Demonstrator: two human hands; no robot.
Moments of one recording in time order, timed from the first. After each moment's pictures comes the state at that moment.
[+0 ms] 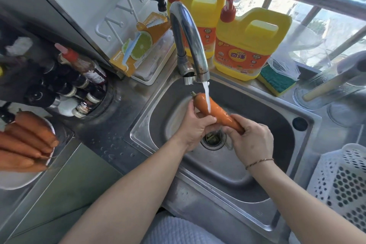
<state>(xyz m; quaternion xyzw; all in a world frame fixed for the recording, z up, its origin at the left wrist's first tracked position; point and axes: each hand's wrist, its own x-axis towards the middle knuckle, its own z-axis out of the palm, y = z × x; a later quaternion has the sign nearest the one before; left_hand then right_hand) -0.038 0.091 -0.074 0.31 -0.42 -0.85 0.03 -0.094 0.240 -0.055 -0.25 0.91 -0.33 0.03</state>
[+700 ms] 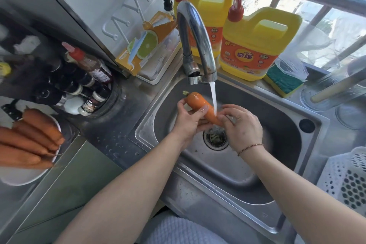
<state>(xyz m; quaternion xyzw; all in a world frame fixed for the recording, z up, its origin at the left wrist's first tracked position) -0.033 0.069 -0.075 0.40 -0.43 -0.81 0.05 -0.105 0.202 -0.067 -0.22 0.90 -0.36 0.14</state>
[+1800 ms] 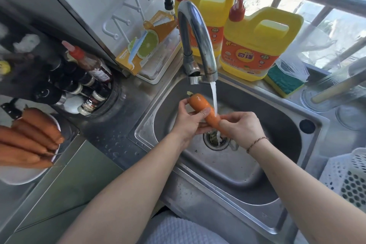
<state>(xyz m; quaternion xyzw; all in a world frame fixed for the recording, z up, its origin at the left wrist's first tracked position) -0.033 0.067 -0.075 0.43 -0.43 -0.79 0.03 -0.116 0.204 -0.049 -0.08 0.83 -0.41 0.37</state>
